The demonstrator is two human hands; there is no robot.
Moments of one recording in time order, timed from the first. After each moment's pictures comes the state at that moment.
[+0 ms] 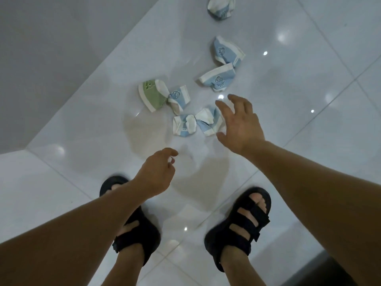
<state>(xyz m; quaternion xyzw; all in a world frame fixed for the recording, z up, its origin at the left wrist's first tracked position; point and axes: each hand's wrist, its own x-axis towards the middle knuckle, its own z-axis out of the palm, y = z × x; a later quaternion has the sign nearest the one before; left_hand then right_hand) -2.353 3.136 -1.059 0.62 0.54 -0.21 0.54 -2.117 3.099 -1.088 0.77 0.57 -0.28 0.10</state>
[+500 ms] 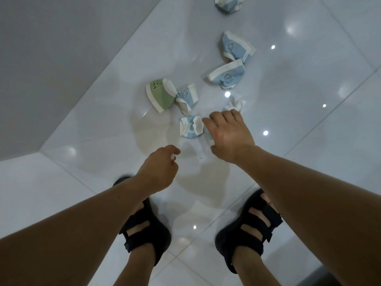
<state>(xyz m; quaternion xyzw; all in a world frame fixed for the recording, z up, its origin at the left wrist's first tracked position) -2.362 3.153 -1.068 0.63 0.53 -0.25 0.50 -2.158 3.100 -1.107 0.66 0.70 -0.24 0.15</state>
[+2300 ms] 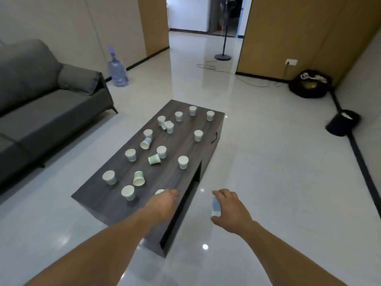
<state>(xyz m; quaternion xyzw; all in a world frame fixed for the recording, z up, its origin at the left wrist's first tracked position) -2.386 2.487 -0.304 0.85 -0.46 -0.25 0.03 -2.581 2.342 -0.322 0.92 -0.30 -0.04 -0.23</state>
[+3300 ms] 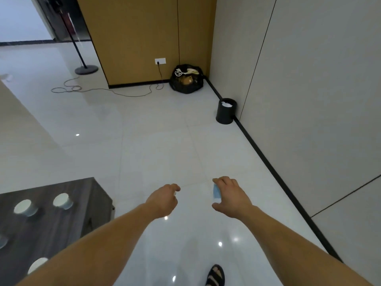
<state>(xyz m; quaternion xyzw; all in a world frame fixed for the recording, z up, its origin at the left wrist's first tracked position) -2.498 1.684 -0.319 0.67 -0.68 -0.29 0.03 -2.742 1.668 -0.312 0.79 -0.59 0.01 -0.20</state>
